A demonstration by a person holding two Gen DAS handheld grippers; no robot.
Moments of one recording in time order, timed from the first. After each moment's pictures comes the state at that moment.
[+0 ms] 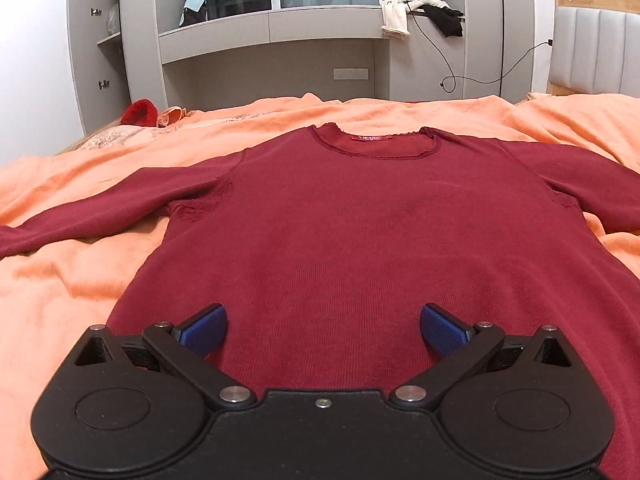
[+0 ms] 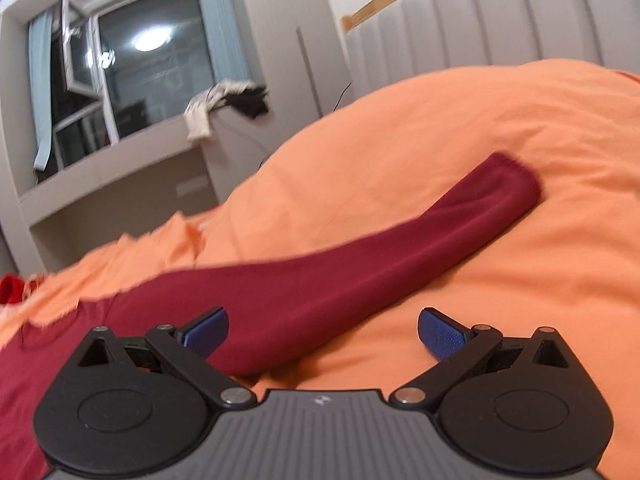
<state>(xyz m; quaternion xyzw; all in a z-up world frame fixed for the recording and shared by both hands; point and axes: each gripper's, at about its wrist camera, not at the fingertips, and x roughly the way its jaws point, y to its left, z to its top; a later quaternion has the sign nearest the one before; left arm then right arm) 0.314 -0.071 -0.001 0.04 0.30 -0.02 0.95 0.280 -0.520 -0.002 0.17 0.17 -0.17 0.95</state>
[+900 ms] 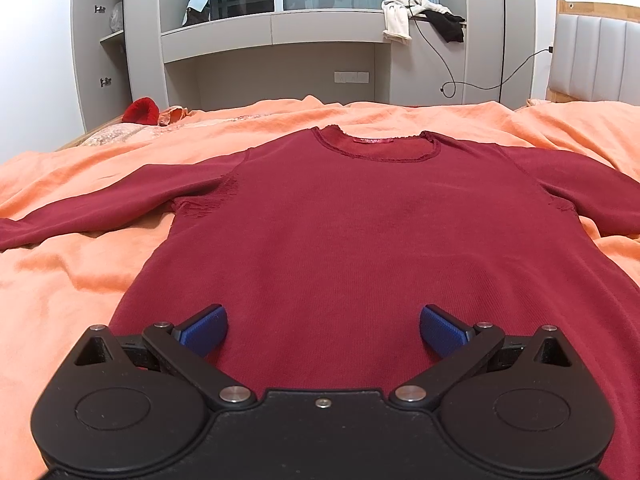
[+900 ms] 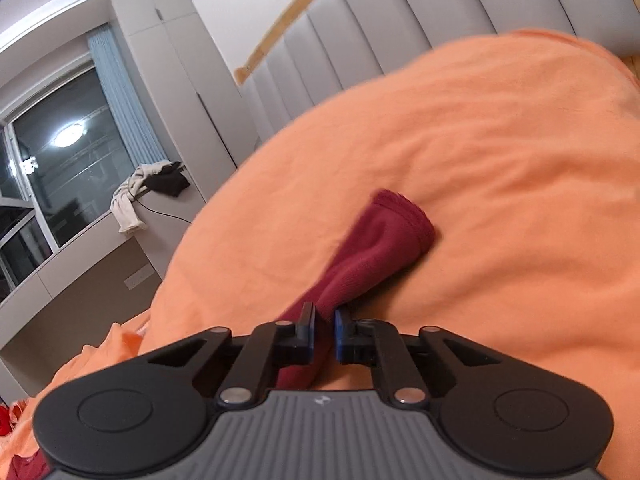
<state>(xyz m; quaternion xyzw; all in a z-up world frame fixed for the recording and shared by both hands) 0.309 -0.067 0.001 0.03 0.30 -0.03 0.95 0.308 -0.595 -0.012 0.28 0.08 -0.27 0.92</state>
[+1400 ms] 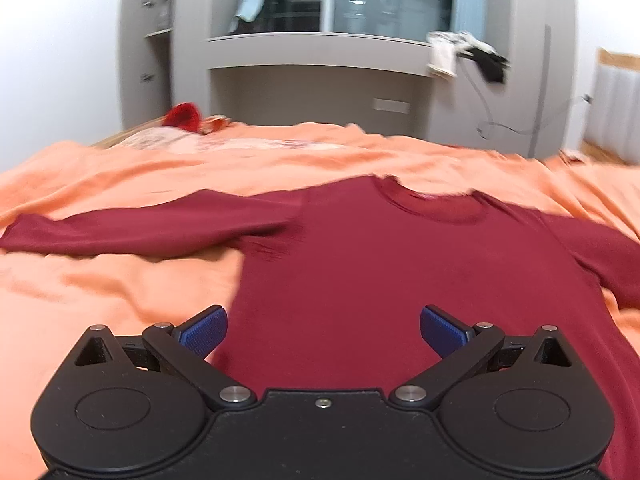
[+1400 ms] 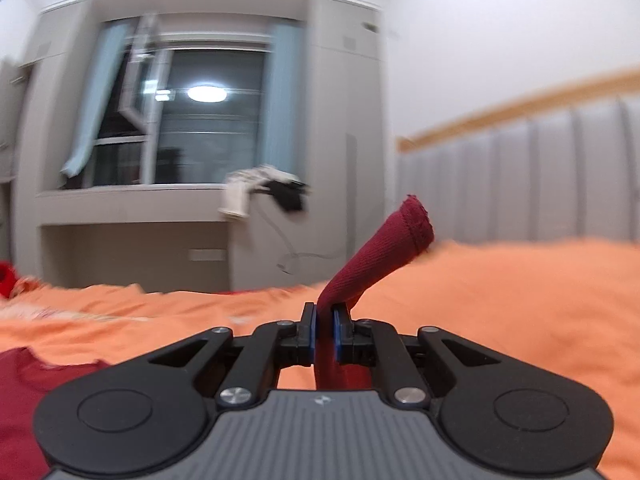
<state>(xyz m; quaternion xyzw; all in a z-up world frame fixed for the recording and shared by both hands) 0.316 -0.014 0.042 -0.03 0.27 0.03 0.96 0.355 -0.417 0.067 0.00 0.03 -0.17 0.99</state>
